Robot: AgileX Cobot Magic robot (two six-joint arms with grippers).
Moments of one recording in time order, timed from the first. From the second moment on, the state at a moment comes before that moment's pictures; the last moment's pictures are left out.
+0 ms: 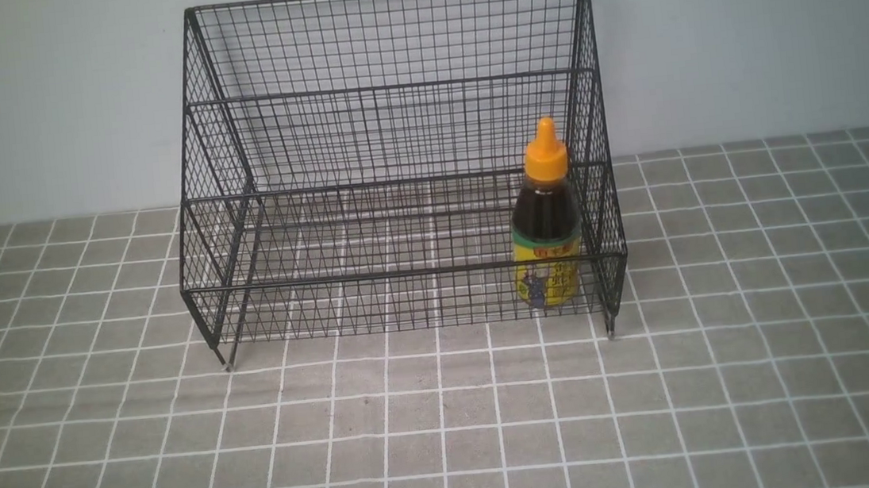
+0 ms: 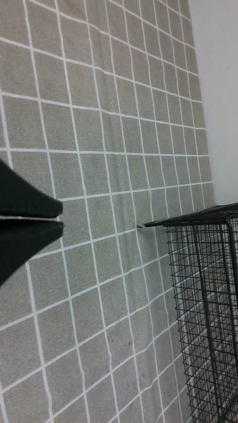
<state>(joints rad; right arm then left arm) 0.46 0.75 -1.51 -0.17 1.19 0.17 -0.11 -0.01 0.03 -0.06 0.38 0.12</state>
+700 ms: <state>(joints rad) 0.46 -0.01 -0.51 -0.10 0.57 0.30 -0.11 -0.01 0.03 -0.06 0.38 0.12</state>
